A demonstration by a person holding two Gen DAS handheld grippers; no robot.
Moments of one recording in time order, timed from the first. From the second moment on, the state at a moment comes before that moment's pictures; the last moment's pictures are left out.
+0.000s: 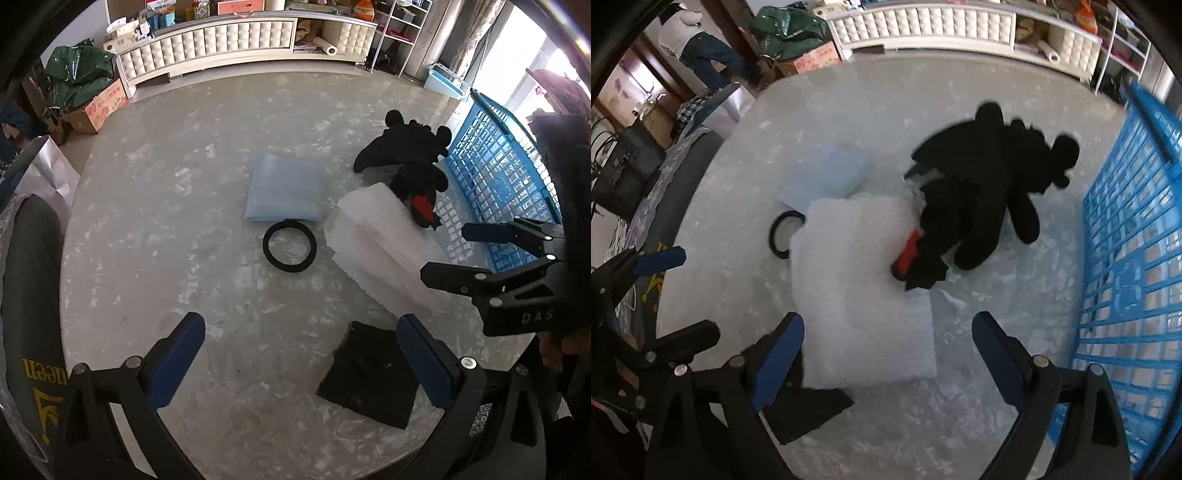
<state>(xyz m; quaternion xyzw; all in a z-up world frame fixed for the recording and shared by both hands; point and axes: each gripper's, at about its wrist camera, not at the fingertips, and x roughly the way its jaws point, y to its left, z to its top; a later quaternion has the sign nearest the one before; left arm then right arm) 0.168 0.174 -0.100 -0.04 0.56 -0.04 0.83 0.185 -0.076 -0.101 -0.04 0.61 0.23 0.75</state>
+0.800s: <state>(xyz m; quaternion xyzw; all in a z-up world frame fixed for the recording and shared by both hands) 0.167 0.178 -0.115 -0.05 0.57 -0.04 0.82 0.167 -0.077 -0.117 -0.03 0.62 0.27 0.74</state>
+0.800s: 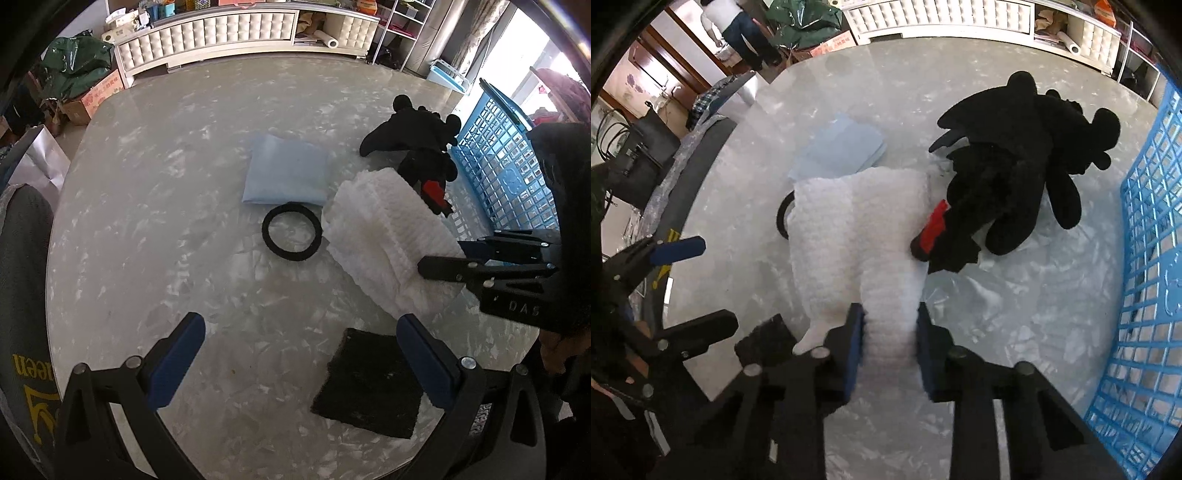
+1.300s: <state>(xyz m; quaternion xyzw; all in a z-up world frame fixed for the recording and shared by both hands) 0.126 0.182 -0.081 -0.05 0.54 -0.03 0.84 0.145 -0.086 -0.049 -0.06 0.55 0.28 0.78</state>
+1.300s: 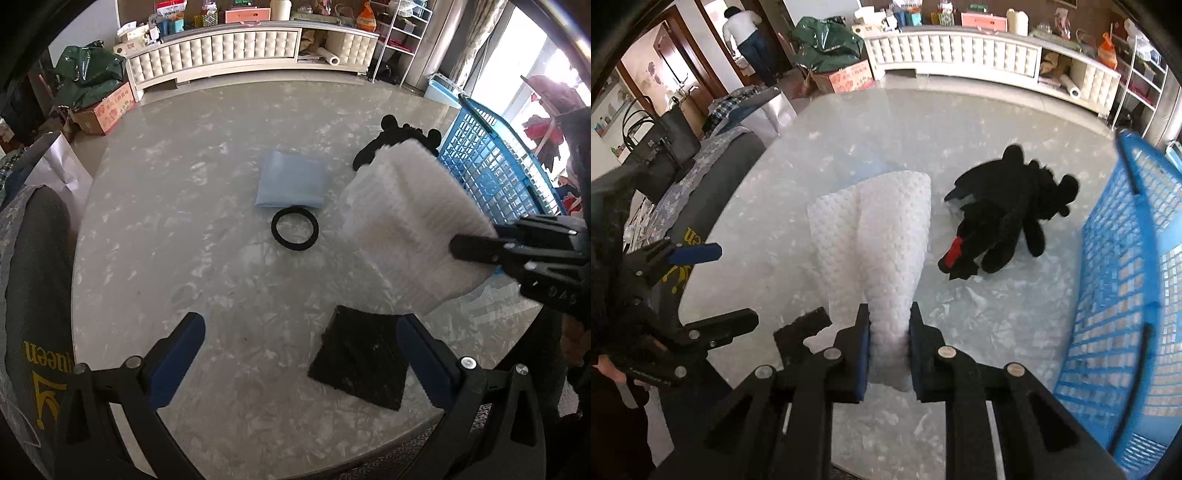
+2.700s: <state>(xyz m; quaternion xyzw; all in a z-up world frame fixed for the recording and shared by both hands) 0.152 0.142 -0.167 -0.01 0.60 -0.07 0.80 0.188 -0.218 0.024 0.00 0.47 0.16 0.87</state>
